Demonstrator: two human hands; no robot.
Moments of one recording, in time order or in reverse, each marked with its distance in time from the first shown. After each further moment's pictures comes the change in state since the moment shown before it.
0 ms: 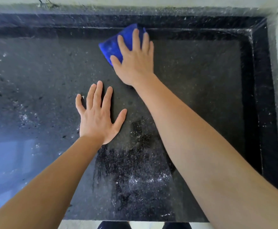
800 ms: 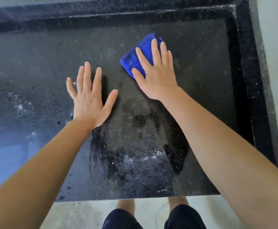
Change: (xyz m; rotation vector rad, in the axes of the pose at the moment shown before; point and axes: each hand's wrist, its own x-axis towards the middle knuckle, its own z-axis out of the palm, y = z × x) left_hand -0.003 0.001 0.000 -0.074 0.108 0.057; right_hand -0.101 0.083 0.019 0.064 -0.003 -0.011
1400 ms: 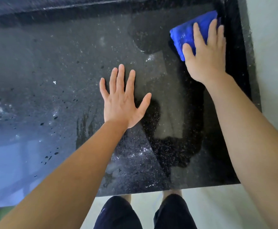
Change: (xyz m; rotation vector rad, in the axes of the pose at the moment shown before) left_hand -0.005 0.122 0.021 0.047 -0.128 0.070; right_hand -0.018 0.143 -0.040 0.055 0.074 0.334
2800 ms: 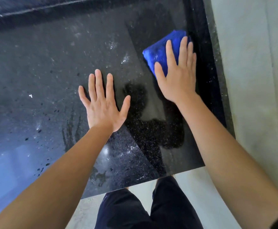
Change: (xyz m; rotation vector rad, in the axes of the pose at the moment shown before) left_hand 0.001 0.003 -0.004 0.028 -0.071 -0.014; right_hand -0.054 -0.003 0.013 -0.057 0.036 0.071
